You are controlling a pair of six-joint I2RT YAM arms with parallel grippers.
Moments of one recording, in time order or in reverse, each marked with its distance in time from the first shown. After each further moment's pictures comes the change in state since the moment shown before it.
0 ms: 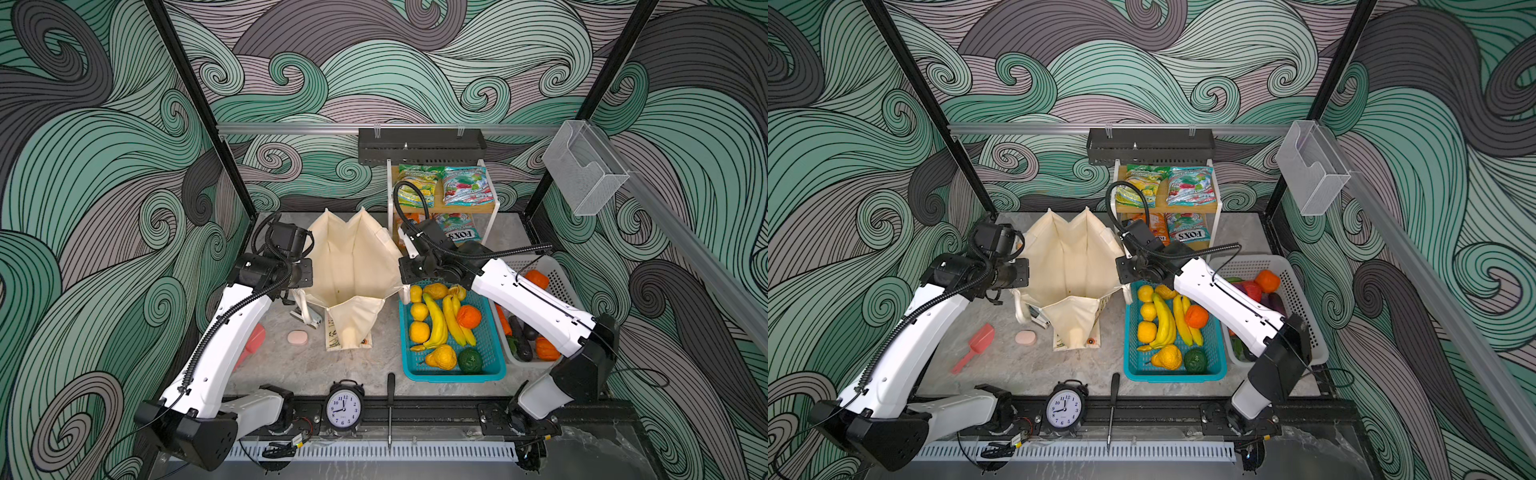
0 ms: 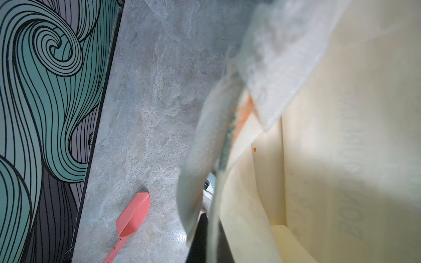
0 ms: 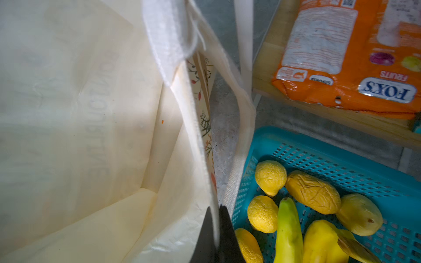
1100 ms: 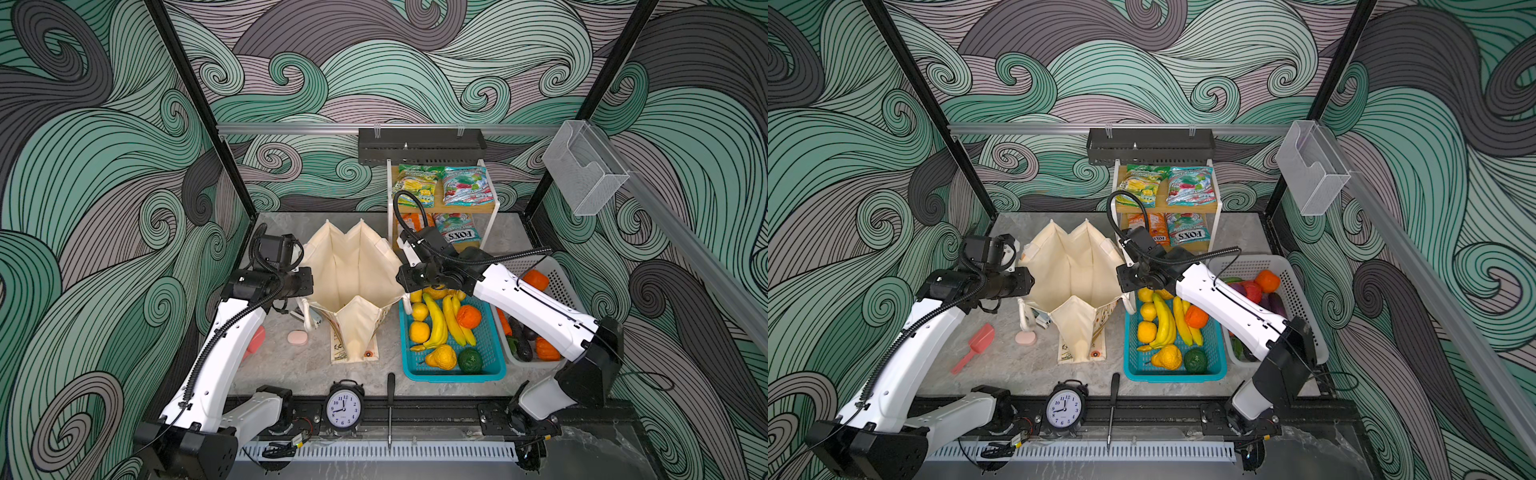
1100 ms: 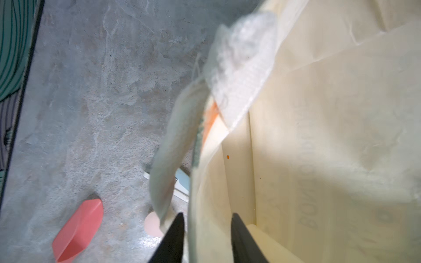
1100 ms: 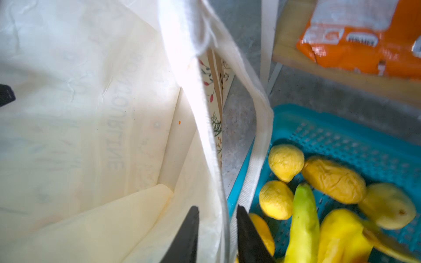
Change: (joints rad) left arm 0.095 -0.087 -0.167 0.141 0.306 0.013; right arm 0.028 -0.019 -0.066 0.027 -0.093 0.023
